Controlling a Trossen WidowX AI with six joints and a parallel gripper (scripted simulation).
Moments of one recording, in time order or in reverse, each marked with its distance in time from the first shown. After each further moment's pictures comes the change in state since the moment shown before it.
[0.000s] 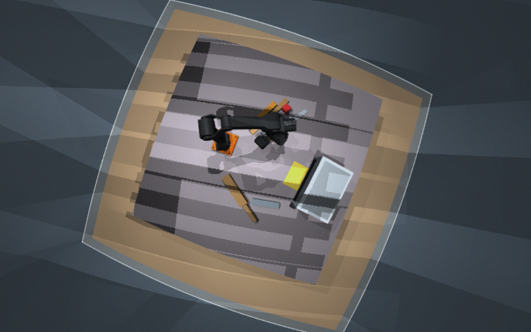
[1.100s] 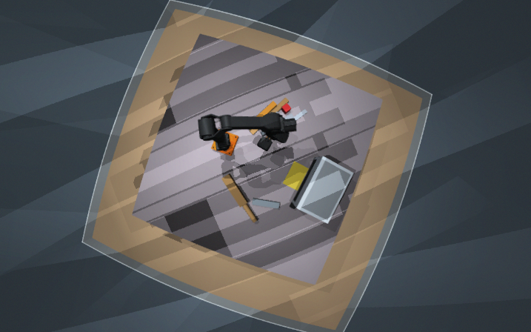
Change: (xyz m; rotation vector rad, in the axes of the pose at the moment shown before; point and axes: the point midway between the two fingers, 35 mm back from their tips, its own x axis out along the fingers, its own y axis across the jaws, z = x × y) arm 0.000 0.000 0.000 -0.261 0.000 0.000
